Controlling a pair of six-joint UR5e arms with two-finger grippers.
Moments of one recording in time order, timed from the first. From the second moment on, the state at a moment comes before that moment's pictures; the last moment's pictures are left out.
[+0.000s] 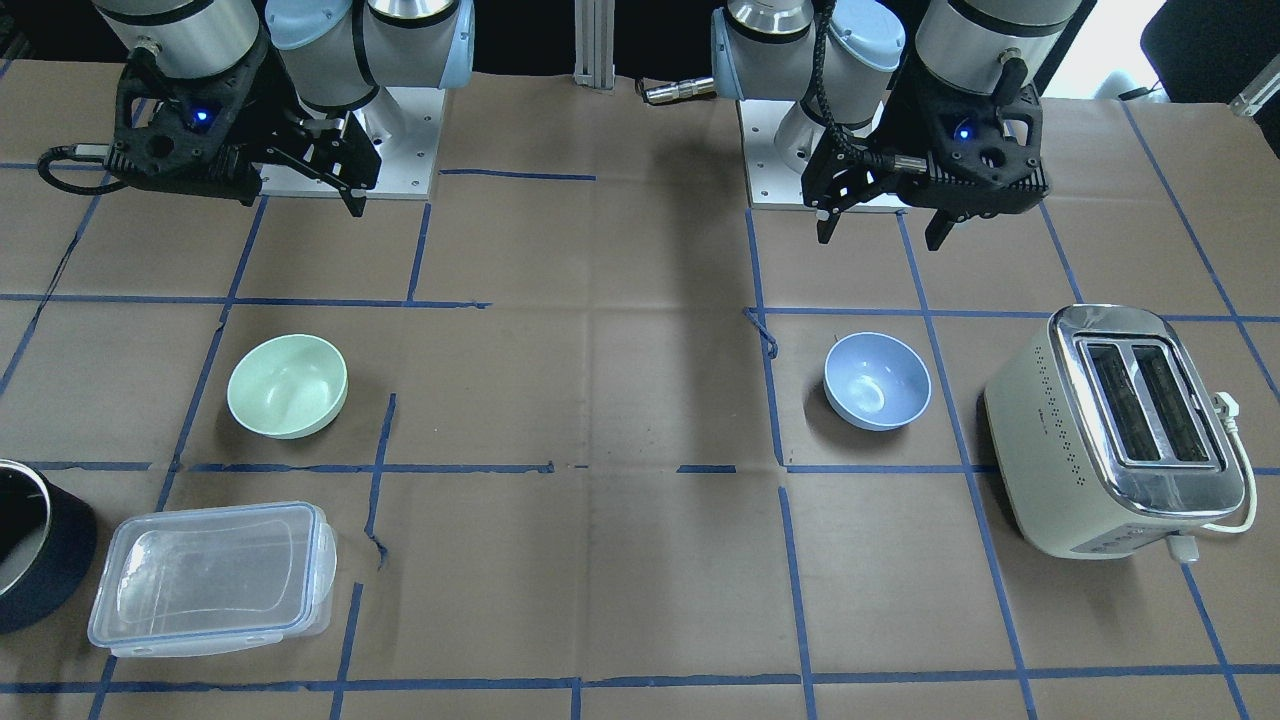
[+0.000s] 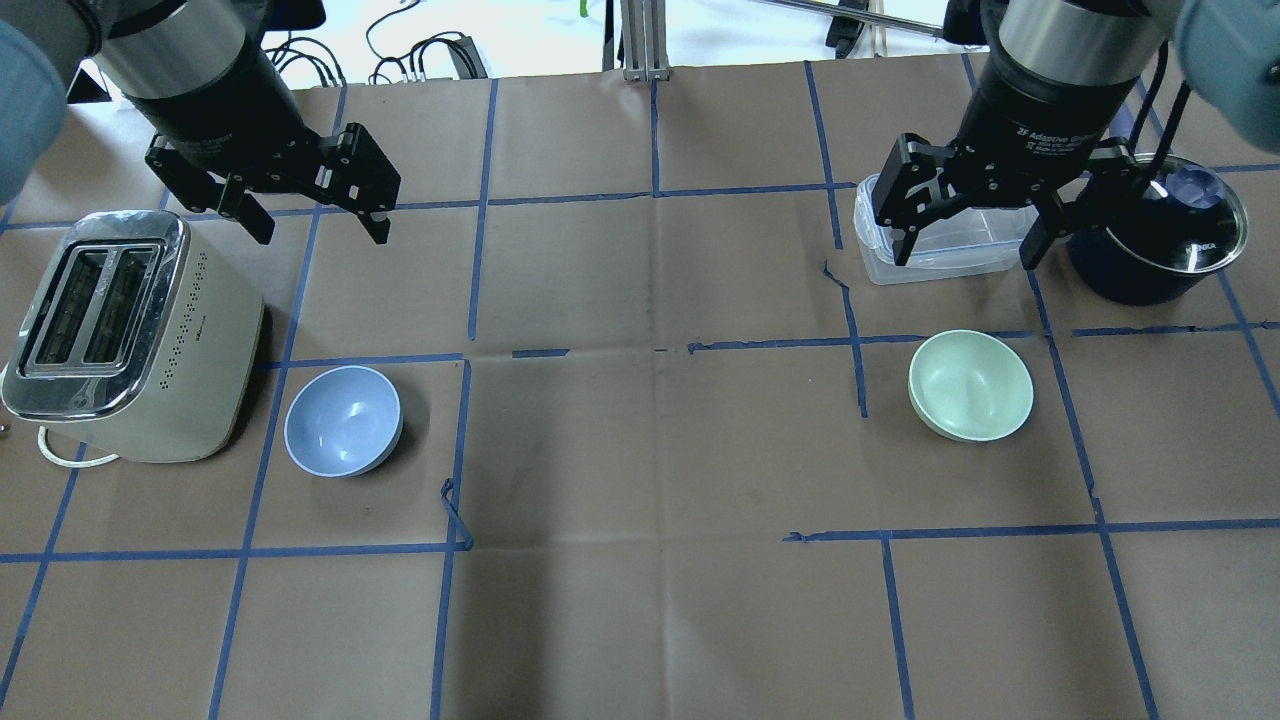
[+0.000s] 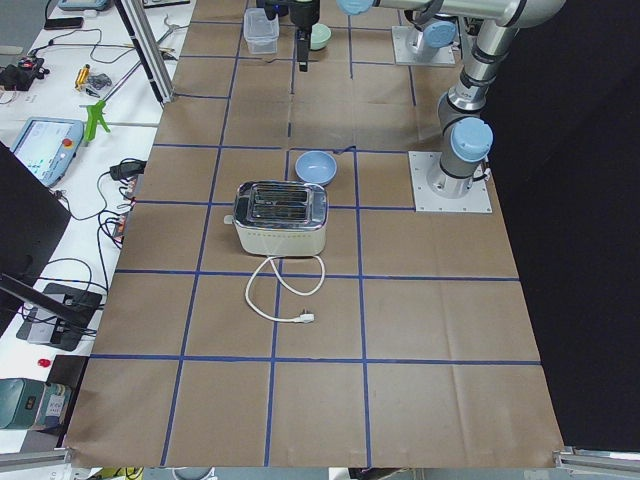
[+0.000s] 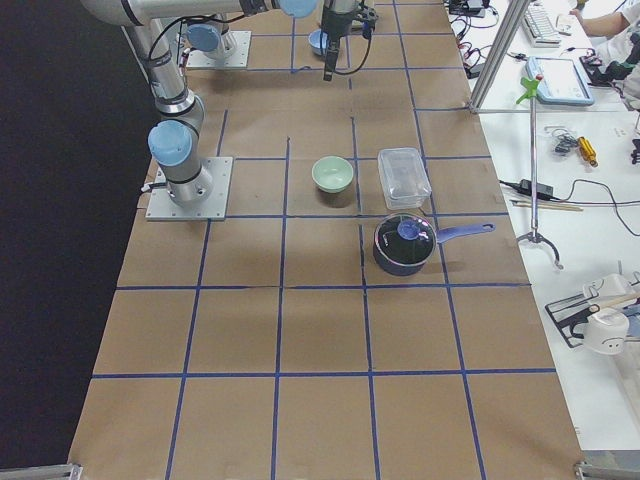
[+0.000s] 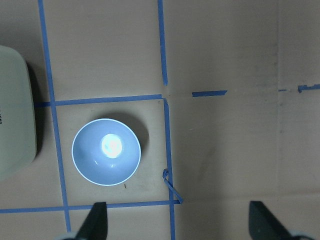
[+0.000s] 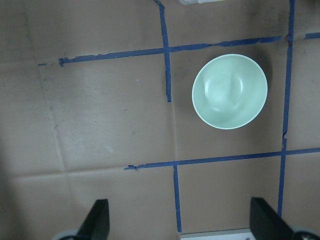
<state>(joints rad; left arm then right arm) -1.56 -1.56 -1.50 -1.64 1.57 0.06 1.56 -1.59 1.51 -1.38 -1.56 0.07</state>
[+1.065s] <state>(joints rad) -1.44 -1.61 -1.98 -1.26 1.57 0.16 1.14 -1.57 1.80 -1.61 -1.58 -0.37</state>
